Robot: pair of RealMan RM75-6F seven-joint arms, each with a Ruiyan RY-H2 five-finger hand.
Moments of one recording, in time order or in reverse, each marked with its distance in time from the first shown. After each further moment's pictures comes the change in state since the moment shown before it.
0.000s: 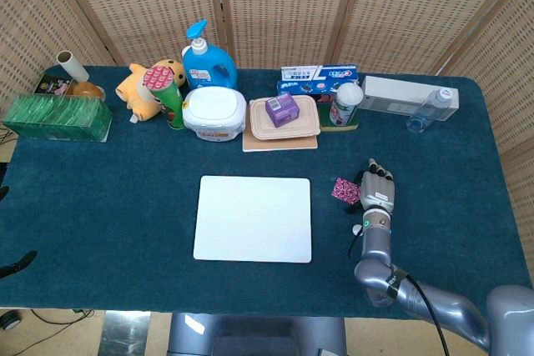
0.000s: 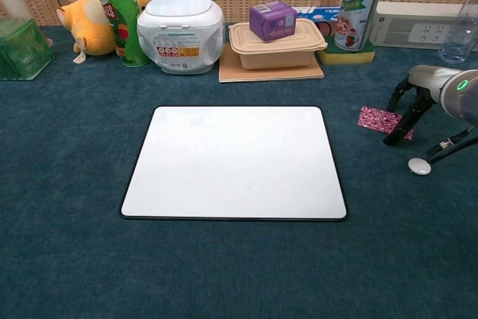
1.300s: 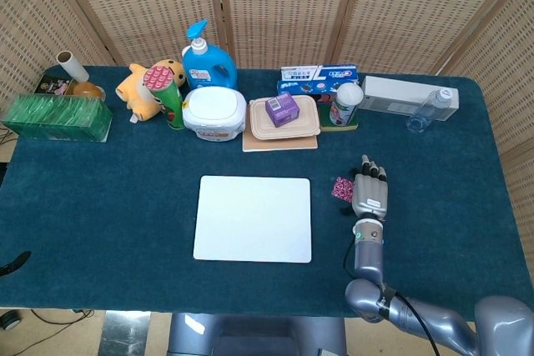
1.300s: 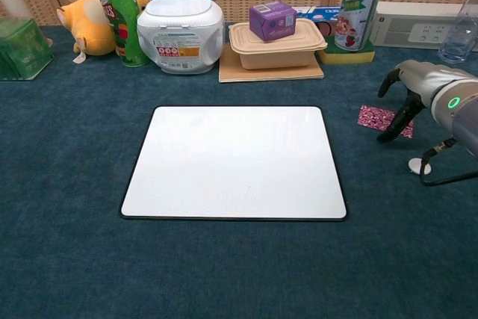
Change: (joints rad) left arm 0.011 0.014 -0.002 0.019 0.001 0.017 -0.060; right arm -0.064 -0.090 -0.044 -0.016 -0.276 0.125 0.048
